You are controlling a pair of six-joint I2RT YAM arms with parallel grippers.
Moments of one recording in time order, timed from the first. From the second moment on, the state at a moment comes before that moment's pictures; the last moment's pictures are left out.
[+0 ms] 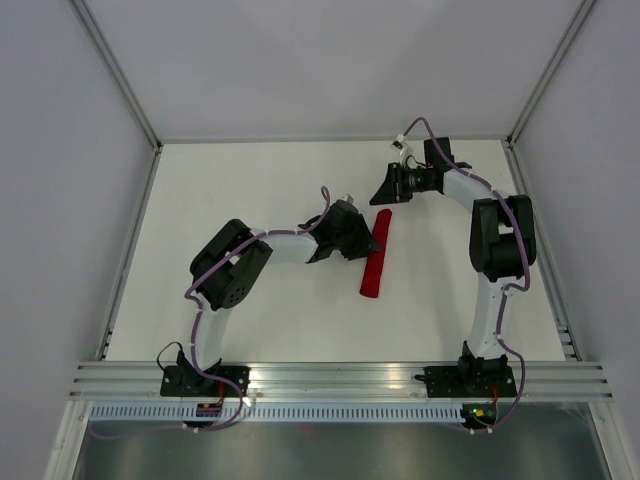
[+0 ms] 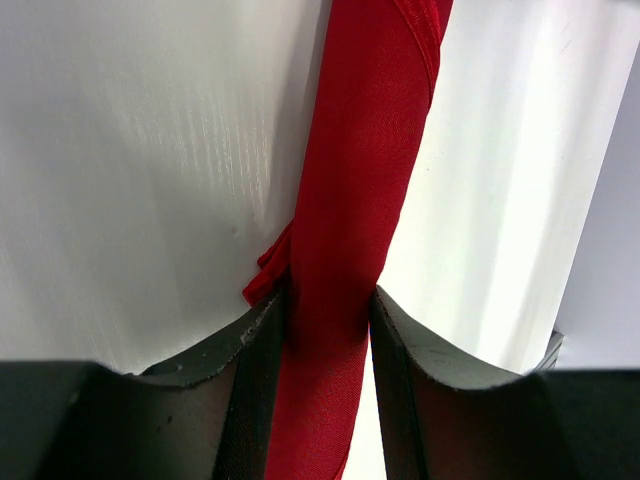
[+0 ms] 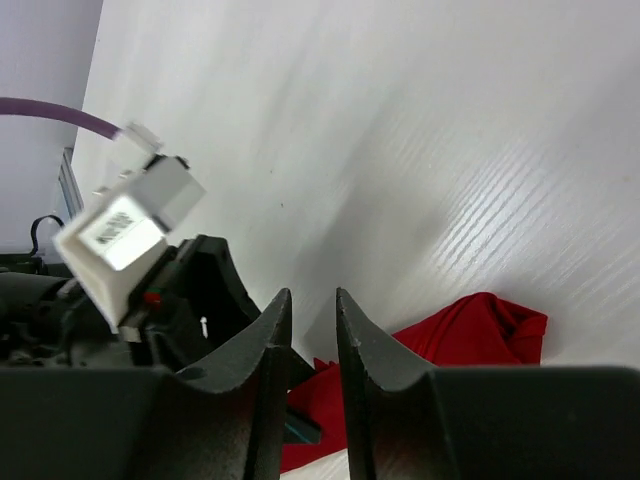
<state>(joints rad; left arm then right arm) -0.78 2.09 1.26 0.12 0.13 -1.01 0.11 2.14 1.55 -0.38 -0.96 0.06</state>
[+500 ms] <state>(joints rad) -0.78 2.09 1.26 0.11 0.12 -1.01 0.09 1.93 1.50 -0.52 -0.81 -0.07</state>
